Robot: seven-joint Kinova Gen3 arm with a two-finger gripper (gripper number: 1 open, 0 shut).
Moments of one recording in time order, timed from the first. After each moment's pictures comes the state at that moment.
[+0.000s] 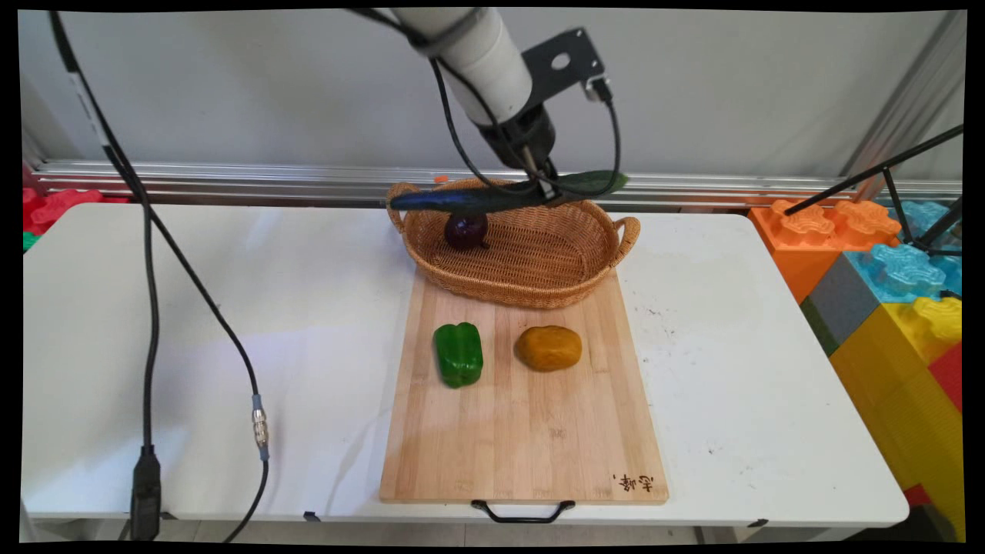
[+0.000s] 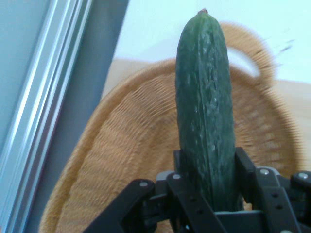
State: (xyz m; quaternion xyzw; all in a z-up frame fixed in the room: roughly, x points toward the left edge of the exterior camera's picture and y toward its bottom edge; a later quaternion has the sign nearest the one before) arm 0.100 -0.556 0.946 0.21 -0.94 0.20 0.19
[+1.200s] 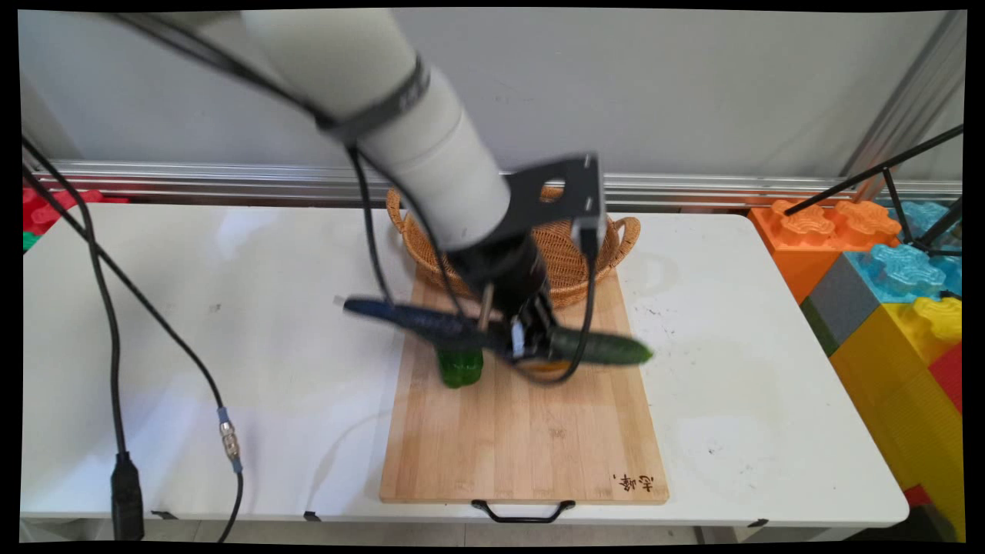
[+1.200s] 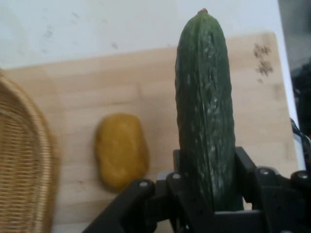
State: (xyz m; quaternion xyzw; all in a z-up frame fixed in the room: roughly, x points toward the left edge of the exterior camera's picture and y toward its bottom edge) arm 0.087 -0.402 0.929 0.06 -0.98 0.07 0.19
